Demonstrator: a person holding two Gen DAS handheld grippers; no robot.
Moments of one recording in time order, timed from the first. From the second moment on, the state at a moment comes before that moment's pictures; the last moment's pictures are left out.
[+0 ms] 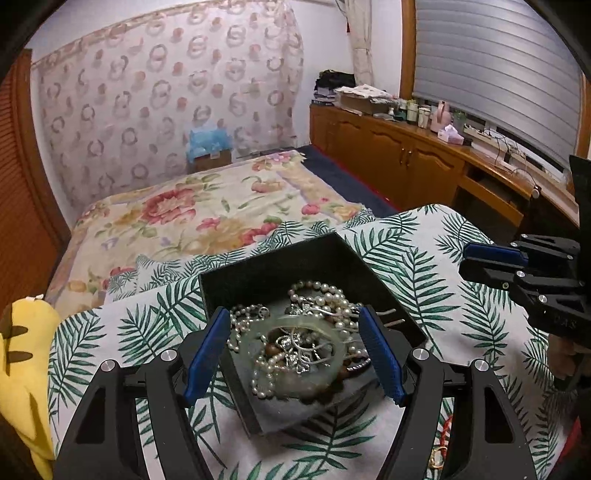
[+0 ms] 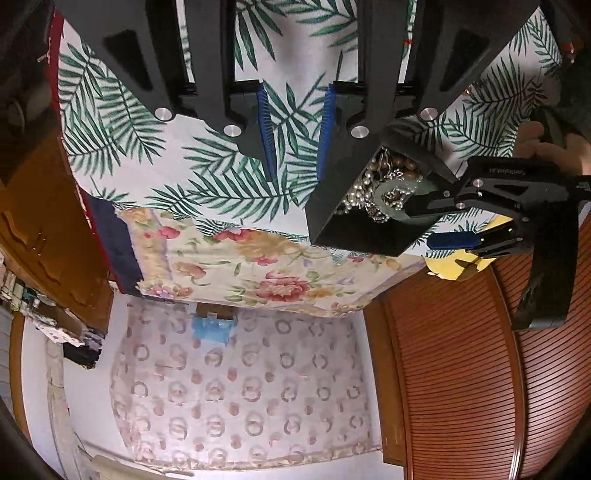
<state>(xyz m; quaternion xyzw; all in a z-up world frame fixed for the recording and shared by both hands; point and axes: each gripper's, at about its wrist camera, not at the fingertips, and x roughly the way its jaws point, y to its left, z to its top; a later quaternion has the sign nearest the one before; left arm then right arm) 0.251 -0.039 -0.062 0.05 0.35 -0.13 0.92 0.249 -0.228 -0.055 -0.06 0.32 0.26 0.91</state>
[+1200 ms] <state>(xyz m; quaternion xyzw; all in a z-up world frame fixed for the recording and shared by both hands) 0.101 -0.028 -0.117 0.05 0.41 -0.13 0.90 0.161 -0.201 -0.121 -0.14 0.41 0.27 0.86</state>
